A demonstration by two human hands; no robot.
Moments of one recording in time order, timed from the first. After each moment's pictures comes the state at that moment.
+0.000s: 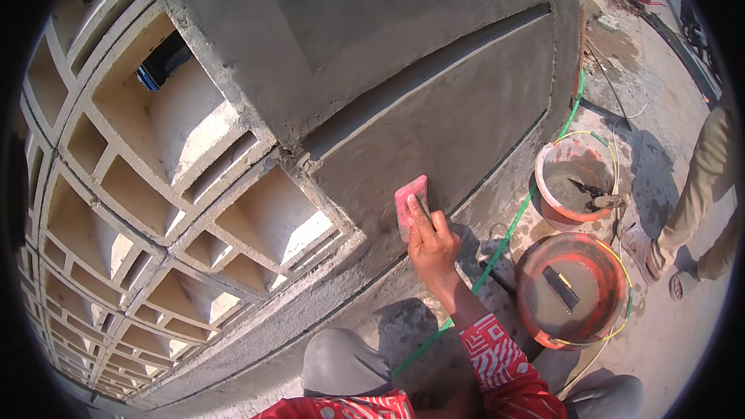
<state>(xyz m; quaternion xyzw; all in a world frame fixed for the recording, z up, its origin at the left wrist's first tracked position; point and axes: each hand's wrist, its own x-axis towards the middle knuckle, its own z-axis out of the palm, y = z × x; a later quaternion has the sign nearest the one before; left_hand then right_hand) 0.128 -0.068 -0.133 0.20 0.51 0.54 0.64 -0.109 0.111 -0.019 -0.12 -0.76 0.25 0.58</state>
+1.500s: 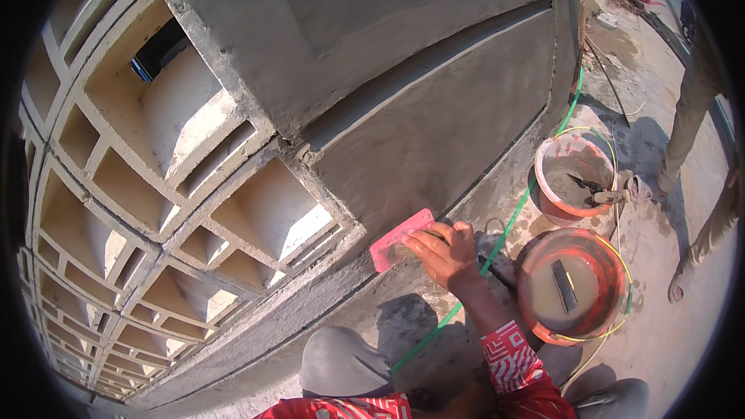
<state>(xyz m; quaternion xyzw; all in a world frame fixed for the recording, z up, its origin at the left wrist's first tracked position) 0.127 -0.063 -0.072 0.73 0.64 0.01 0.23 -0.068 0.131 -0.039 0.06 -0.84 0.05 0.54</state>
